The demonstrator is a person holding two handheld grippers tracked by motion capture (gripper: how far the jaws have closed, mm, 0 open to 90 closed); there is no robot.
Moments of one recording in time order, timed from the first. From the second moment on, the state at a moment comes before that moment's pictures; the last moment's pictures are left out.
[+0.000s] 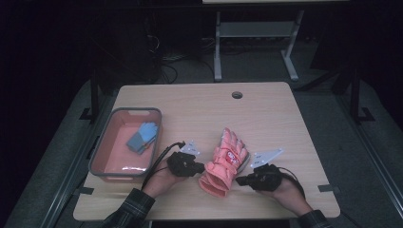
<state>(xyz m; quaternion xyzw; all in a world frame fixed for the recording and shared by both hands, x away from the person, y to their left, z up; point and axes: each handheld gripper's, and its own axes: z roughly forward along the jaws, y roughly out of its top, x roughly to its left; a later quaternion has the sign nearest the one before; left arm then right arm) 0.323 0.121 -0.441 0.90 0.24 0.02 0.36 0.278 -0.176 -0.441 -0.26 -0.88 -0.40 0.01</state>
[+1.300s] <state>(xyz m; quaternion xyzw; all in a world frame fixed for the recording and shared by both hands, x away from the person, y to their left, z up) 0.334 0.127 -0.448 0.90 0.28 0.04 0.32 0.340 -0.148 -0.442 -0.31 -0.87 -0.38 -0.03</state>
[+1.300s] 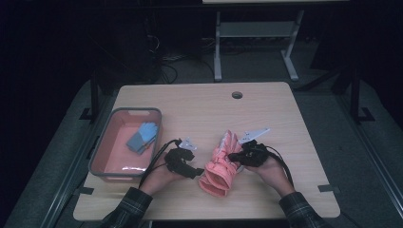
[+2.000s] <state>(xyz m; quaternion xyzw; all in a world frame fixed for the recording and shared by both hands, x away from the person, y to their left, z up) 0.362 0.109 -0.400 0.88 0.28 0.03 0.39 0.340 -0.146 -0.450 -0.32 -0.87 -0.38 -0.03</state>
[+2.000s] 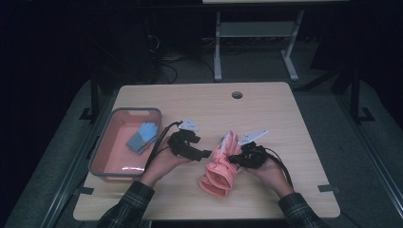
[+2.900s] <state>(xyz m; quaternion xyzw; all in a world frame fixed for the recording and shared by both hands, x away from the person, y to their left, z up) 0.384 0.060 -0.446 0.88 0.28 -0.05 0.37 0.336 -0.146 -0.450 -0.31 -0.88 -0.37 -0.05</state>
